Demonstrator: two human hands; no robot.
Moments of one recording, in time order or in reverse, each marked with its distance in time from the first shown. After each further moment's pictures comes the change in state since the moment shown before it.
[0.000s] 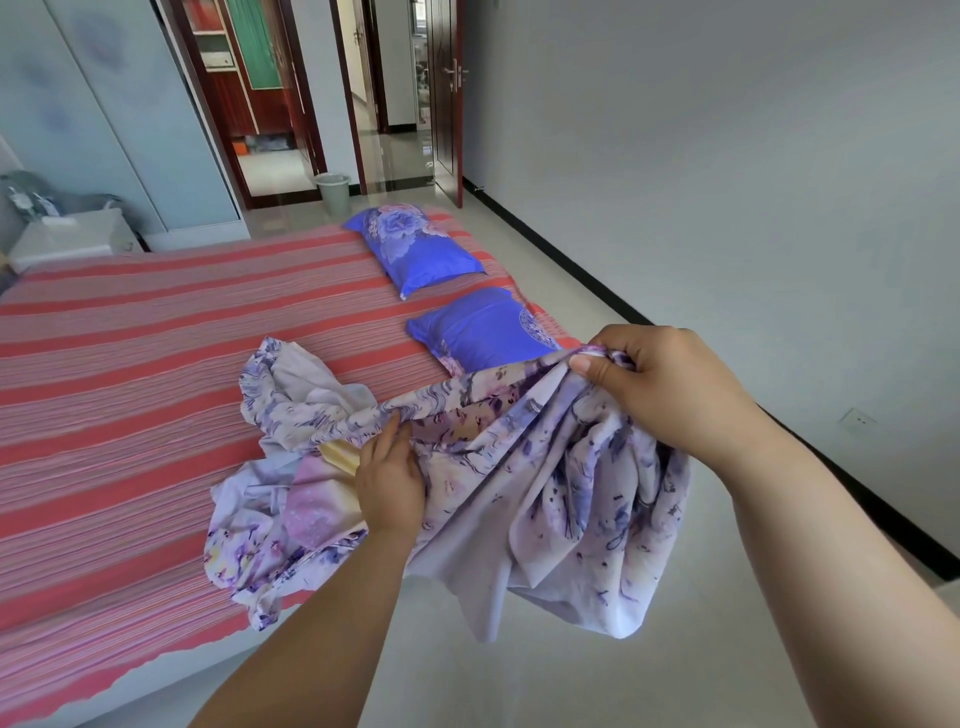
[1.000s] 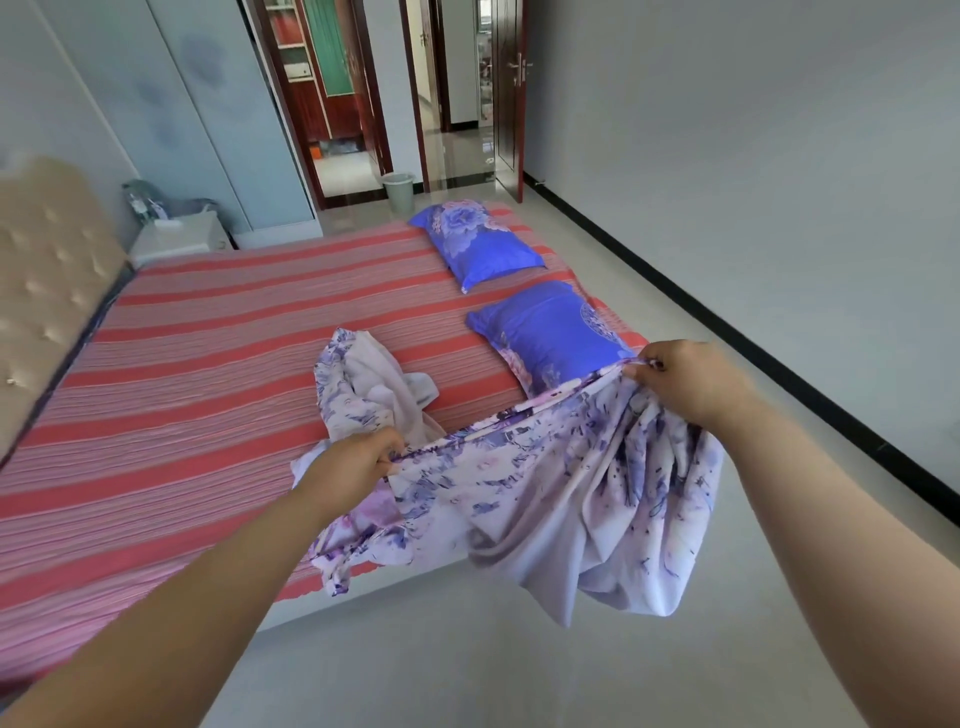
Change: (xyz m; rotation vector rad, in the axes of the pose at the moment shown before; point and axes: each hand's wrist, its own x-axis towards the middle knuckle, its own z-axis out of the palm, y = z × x) left_hand 0.026 -0.076 -0.139 0.226 -0.658 0.113; right_hand 0.046 0.065 0.070 -0.238 -0.142 0.170
